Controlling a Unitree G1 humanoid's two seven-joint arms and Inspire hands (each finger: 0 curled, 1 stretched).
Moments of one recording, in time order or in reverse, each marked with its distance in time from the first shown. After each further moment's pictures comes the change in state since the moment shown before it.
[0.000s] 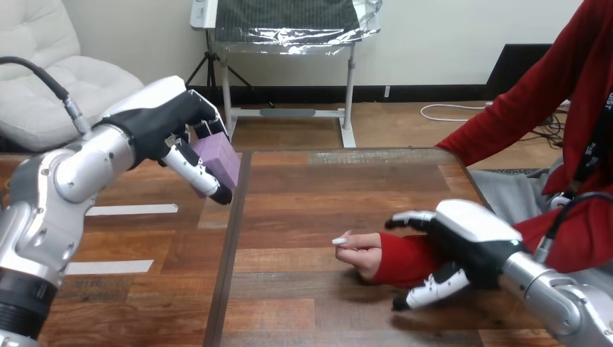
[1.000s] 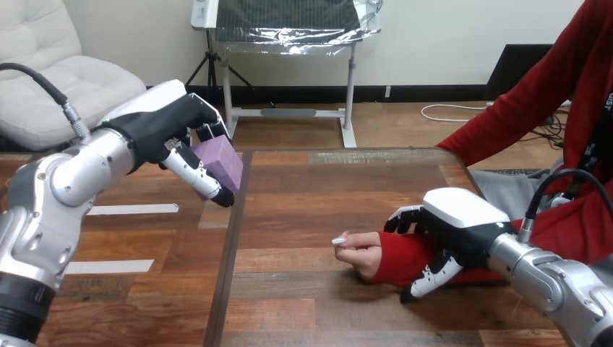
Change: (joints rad) left arm 0.013 0.000 0.013 0.000 -0.033 -0.020 -0.002; right arm -0.170 0.002 0.141 0.185 -0.076 0.001 -0.112
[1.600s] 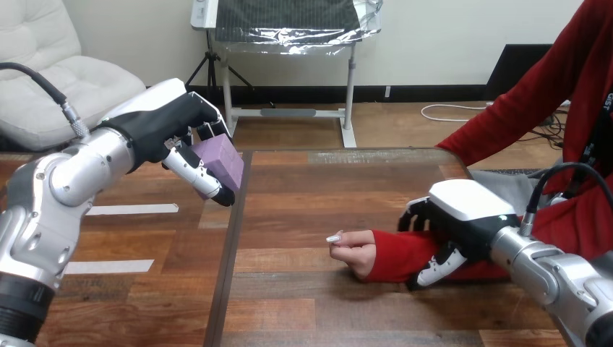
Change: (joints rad) left arm 0.001 0.001 0.002 0.000 -0.005 -0.013 0.000; right arm -0.065 0.007 0.052 0.096 -0.032 0.061 -0.073
